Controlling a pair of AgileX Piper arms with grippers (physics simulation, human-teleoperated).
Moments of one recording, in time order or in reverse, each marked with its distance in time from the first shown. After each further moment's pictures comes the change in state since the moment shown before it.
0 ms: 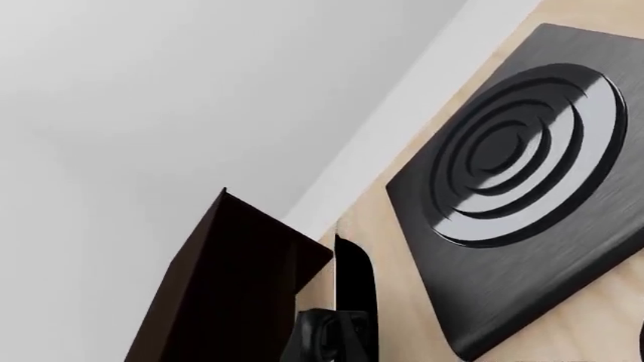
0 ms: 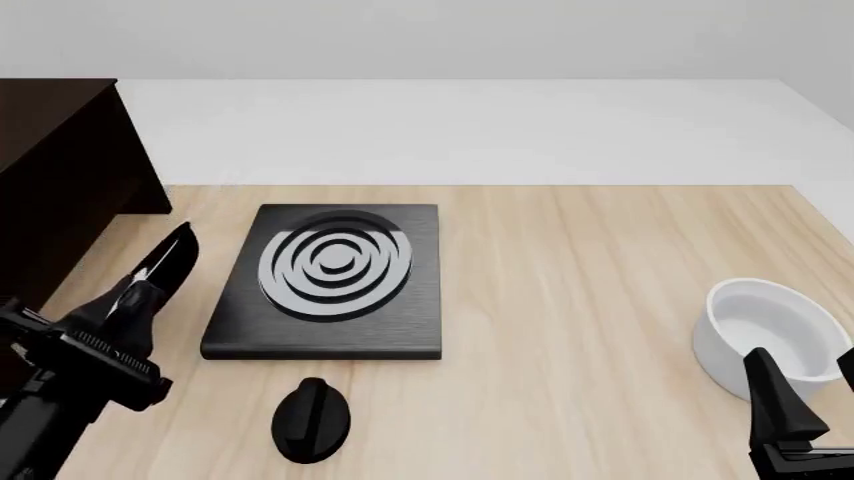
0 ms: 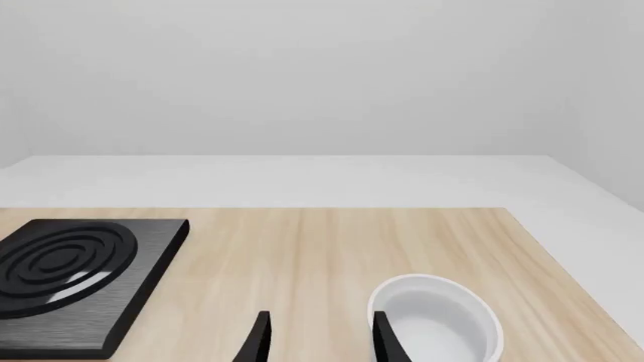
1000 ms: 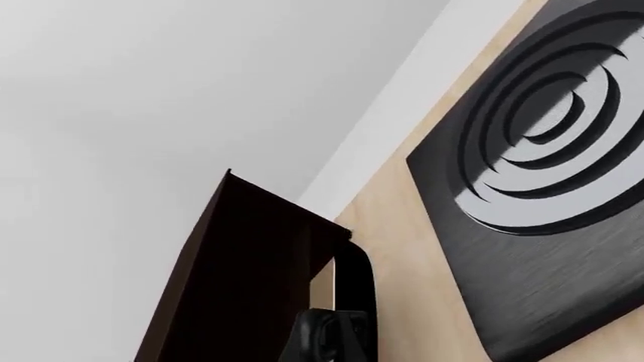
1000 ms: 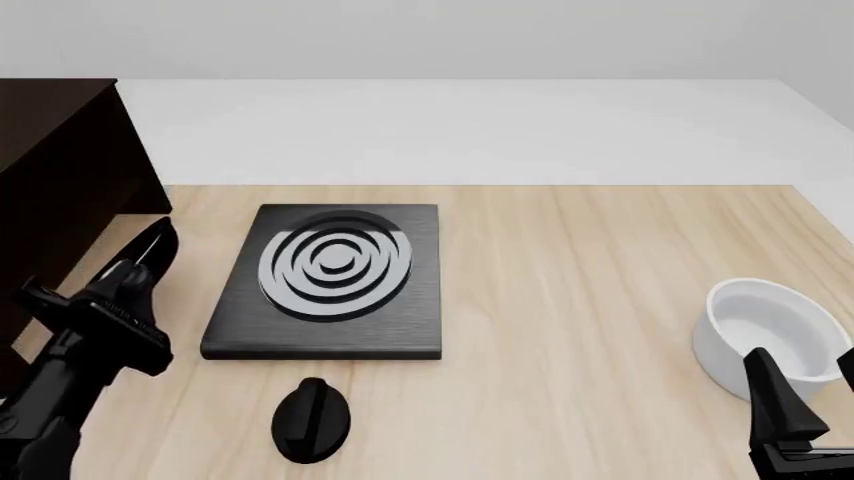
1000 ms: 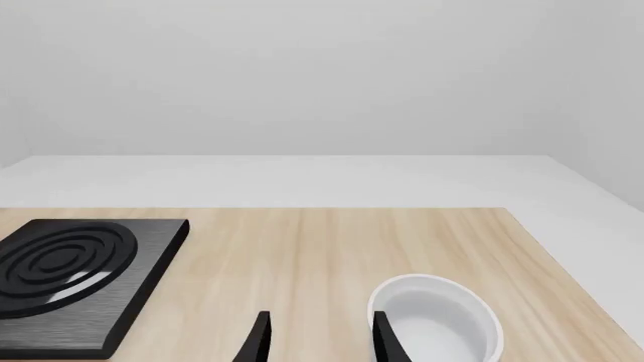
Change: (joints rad) left arm 0.094 0.314 -0.088 -0.202 0.076; right arm 0.000 0.000 0.000 0.000 0.000
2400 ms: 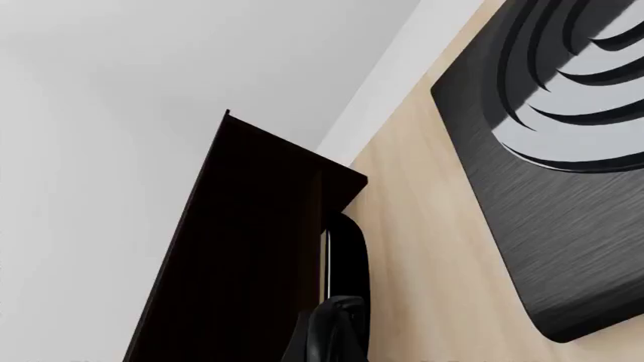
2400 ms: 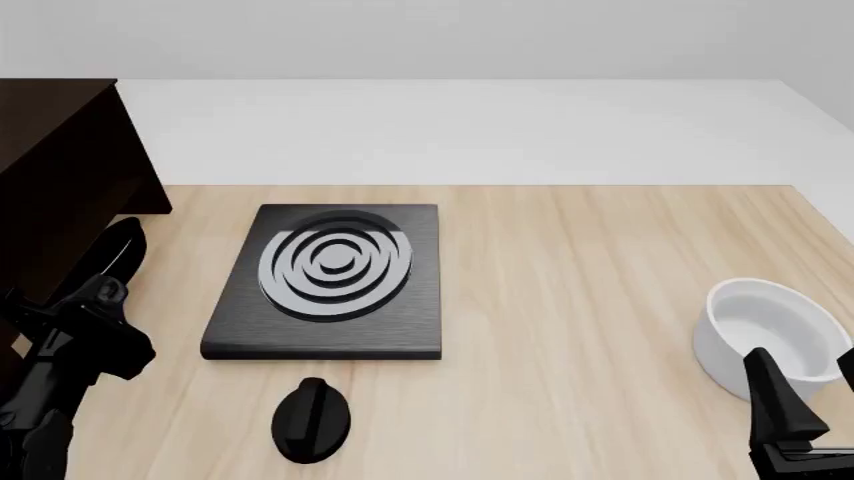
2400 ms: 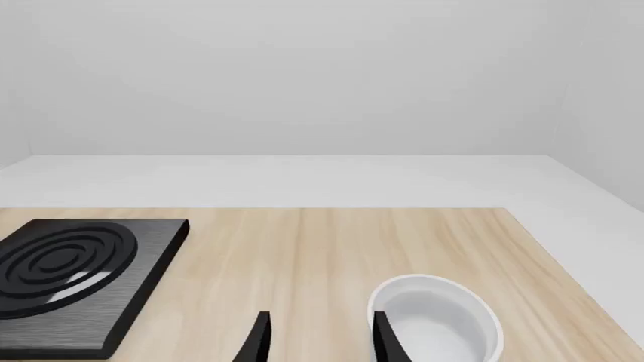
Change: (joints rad) left arm 0.177 0.224 -0.029 -0.152 0.056; right arm 0.000 0.000 0.000 0.000 0.000
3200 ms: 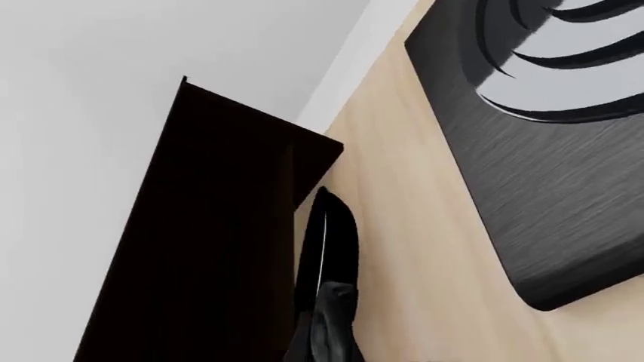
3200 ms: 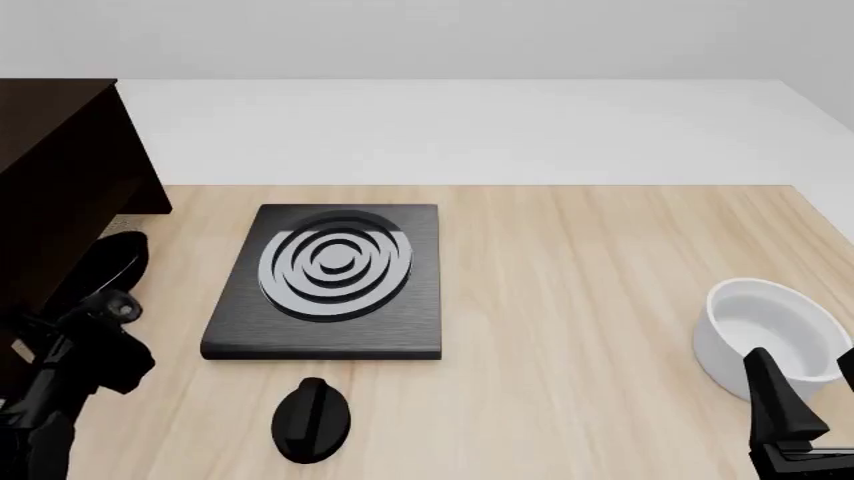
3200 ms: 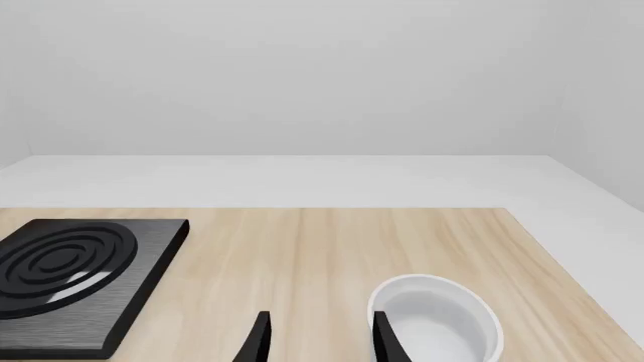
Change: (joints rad) left arm 0.051 0.109 -0.016 0.003 0.032; right arm 0.000 0.000 0.000 0.000 0.000
